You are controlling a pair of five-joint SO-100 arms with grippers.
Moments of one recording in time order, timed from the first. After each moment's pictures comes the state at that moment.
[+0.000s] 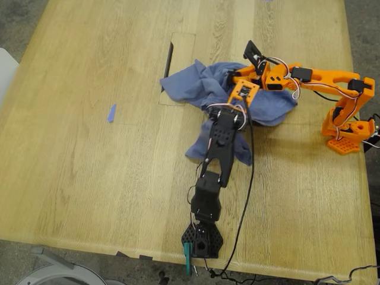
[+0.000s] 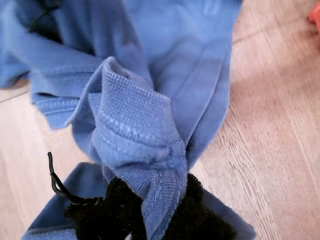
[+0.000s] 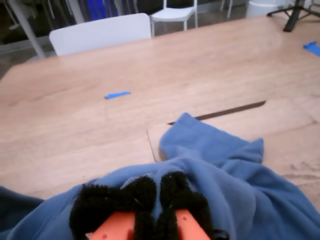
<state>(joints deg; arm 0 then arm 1) 16.5 91.1 40.7 104.8 -81.7 4.2 105.0 92.5 17.4 -83.9</state>
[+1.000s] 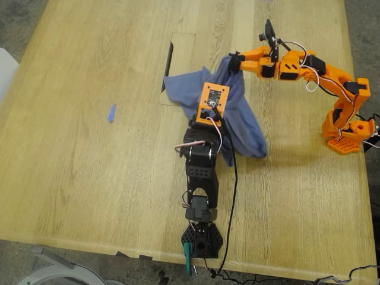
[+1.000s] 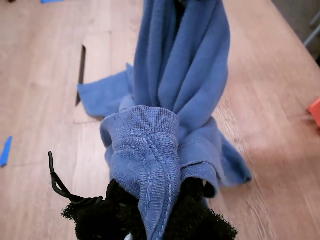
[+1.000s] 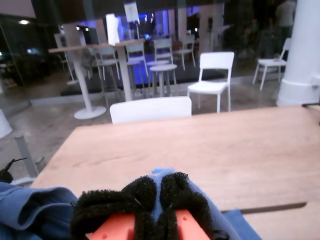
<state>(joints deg) 5.3 115.2 38.9 104.9 -81.7 -3.6 97.2 50.6 32.6 -85.5</state>
